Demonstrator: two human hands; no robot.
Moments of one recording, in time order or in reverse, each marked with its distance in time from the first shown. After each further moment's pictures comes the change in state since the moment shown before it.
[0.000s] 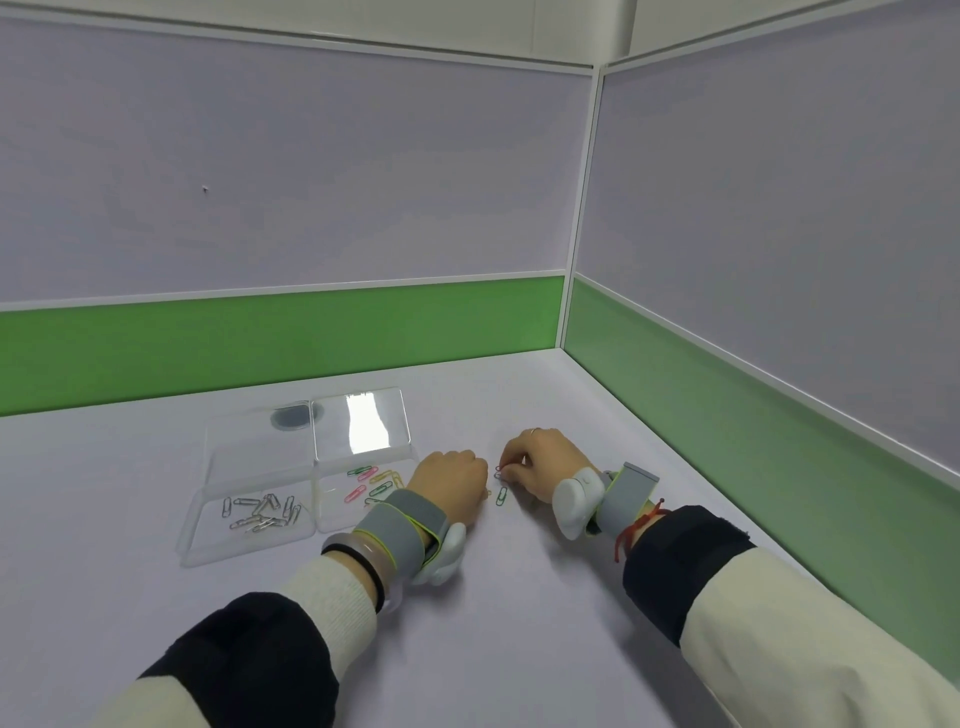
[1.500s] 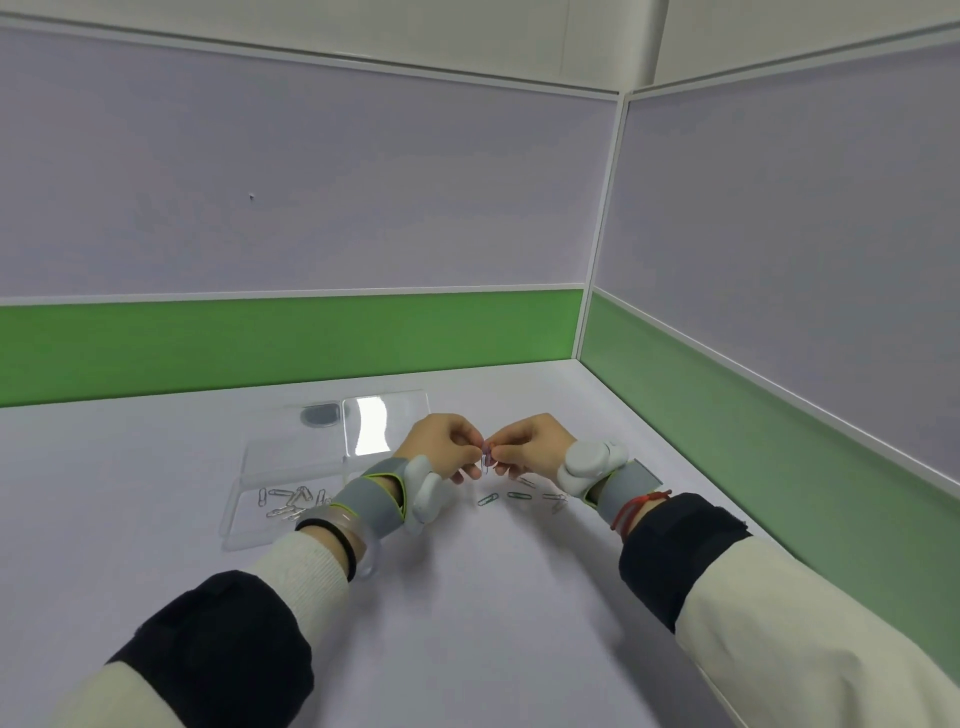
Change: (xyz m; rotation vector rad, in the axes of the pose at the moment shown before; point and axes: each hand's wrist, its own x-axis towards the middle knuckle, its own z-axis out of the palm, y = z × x) left_hand -0.018 -0.048 -0.029 -1.151 0.063 -0.229; right_hand 0.008 -0.043 -0.007 0.756 -0.094 0.099
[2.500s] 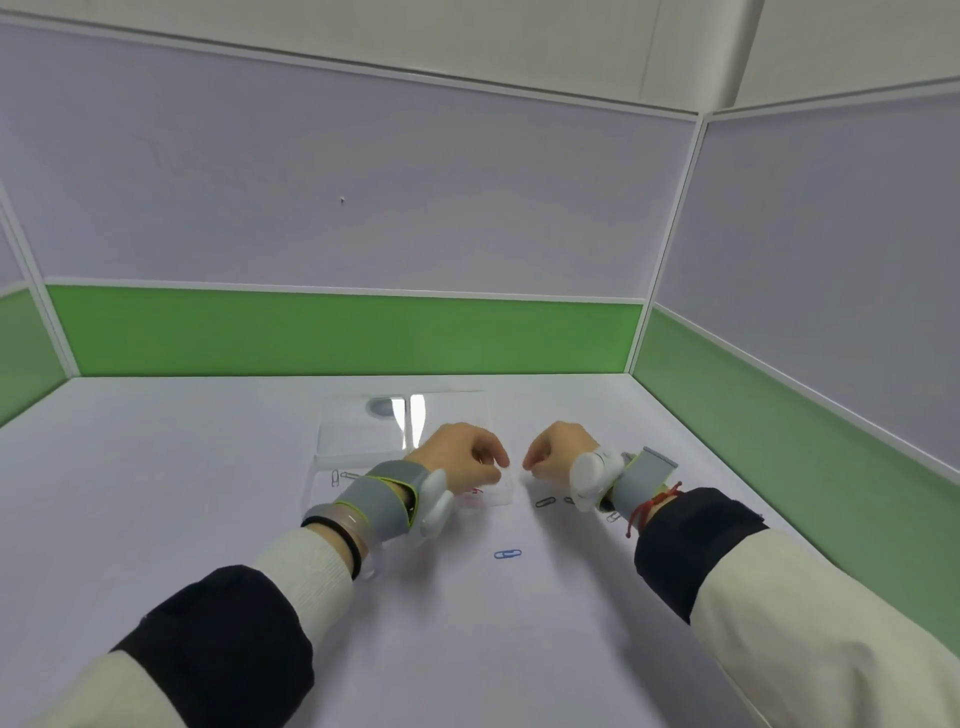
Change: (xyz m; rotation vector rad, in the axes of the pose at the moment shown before) left_hand -0.036 -0.022 -0.040 0.297 -0.014 0.115; right_hand 0.014 -0.023 0.032 -0.773 0.020 0.037
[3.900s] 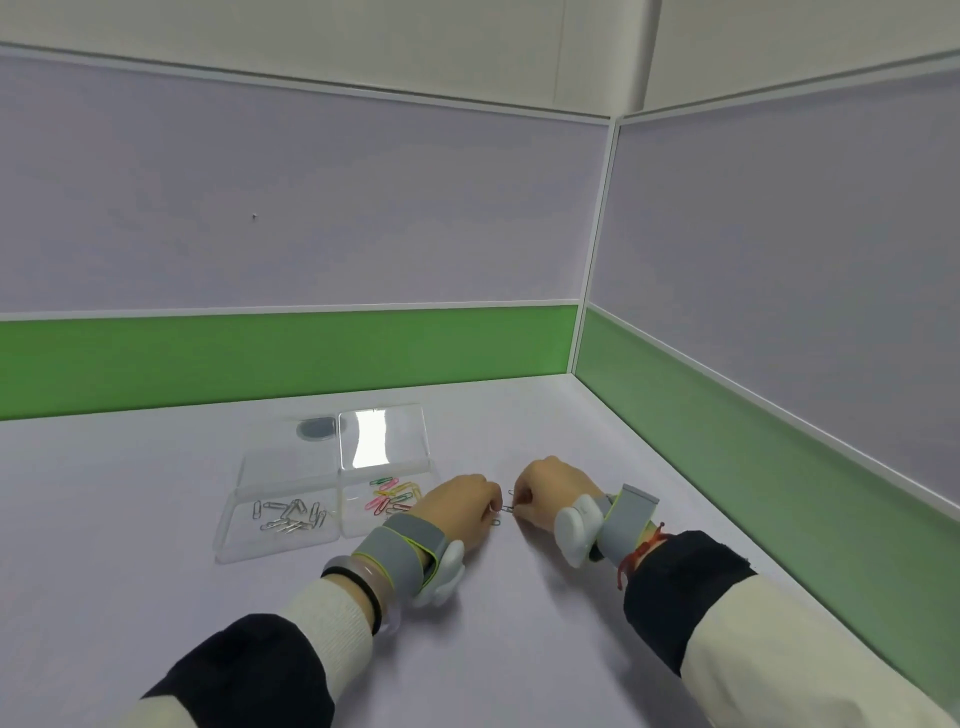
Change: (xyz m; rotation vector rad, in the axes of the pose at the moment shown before) left_hand 0.027 0.031 0.081 0.506 -0.130 0.122; right_hand -0.031 0.062 0.003 -0.178 -0.008 0.026
